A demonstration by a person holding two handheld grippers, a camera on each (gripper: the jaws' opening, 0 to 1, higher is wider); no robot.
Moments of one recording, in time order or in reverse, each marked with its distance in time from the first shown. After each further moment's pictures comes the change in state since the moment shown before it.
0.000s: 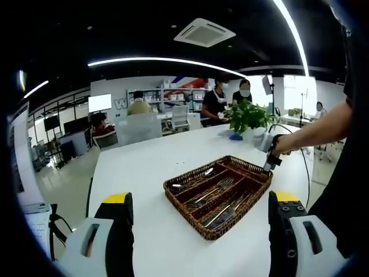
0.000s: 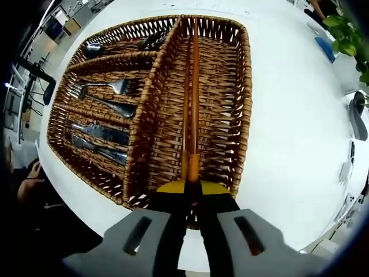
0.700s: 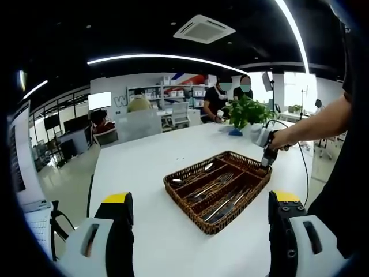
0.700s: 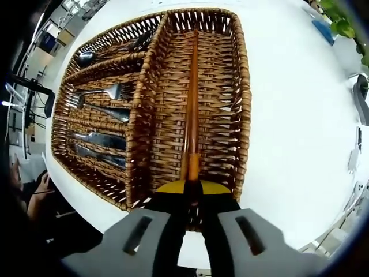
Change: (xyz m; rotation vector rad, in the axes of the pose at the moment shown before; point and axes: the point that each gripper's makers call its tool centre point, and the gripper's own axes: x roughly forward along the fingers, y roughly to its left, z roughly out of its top) left arm -0.005 -0.001 -0.007 0.005 0.023 0.000; right arm 0.002 0.003 -0.002 0.072 0.038 0.049
